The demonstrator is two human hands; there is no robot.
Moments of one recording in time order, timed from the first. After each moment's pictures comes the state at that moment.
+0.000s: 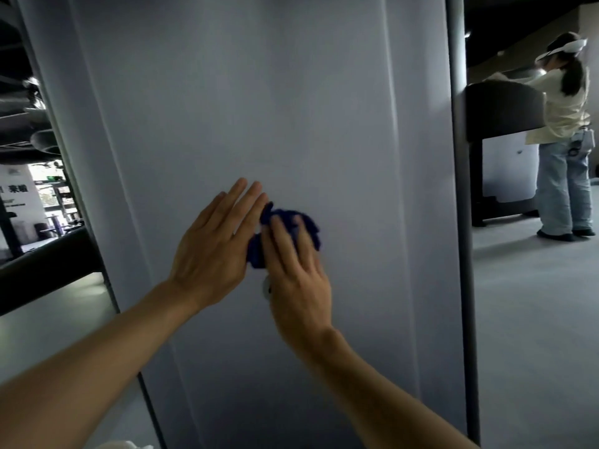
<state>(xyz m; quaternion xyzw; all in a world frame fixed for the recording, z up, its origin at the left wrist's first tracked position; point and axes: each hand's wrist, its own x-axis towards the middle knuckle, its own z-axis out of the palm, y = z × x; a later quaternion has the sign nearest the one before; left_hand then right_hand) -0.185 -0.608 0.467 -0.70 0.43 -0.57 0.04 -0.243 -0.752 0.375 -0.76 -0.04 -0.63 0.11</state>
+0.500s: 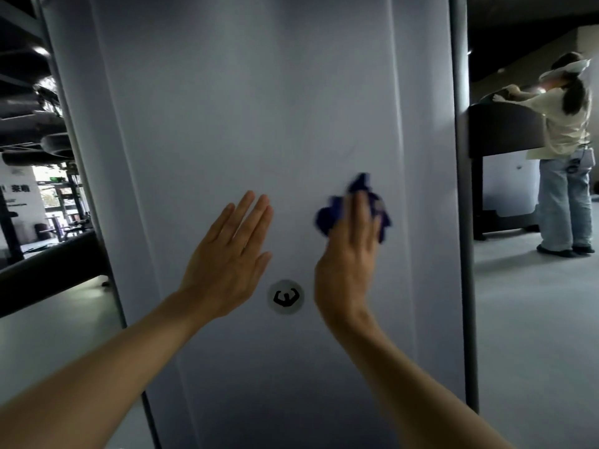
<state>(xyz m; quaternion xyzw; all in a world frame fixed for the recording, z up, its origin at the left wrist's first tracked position) -0.186 -0.610 0.456 -0.72 0.40 -0.56 0.08 -0.246 -0.798 0.415 -0.70 0.09 -0.67 0.23</state>
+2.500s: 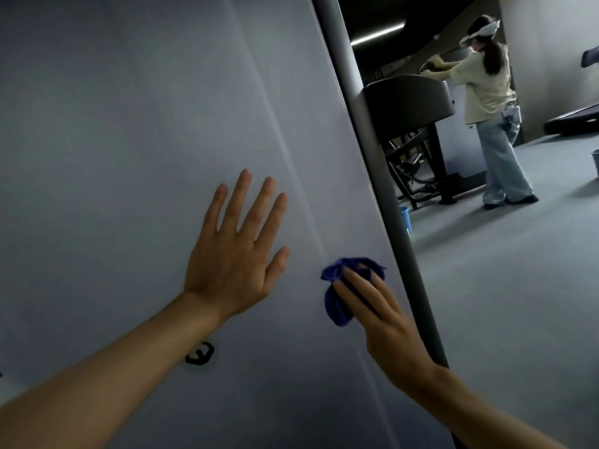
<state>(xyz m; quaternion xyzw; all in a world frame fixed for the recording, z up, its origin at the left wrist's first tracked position) -0.207 -0.776 0.495 -0.66 0.43 -0.60 0.16 -0.282 -0.982 0.292 -0.78 -0.08 -0.61 0.11</state>
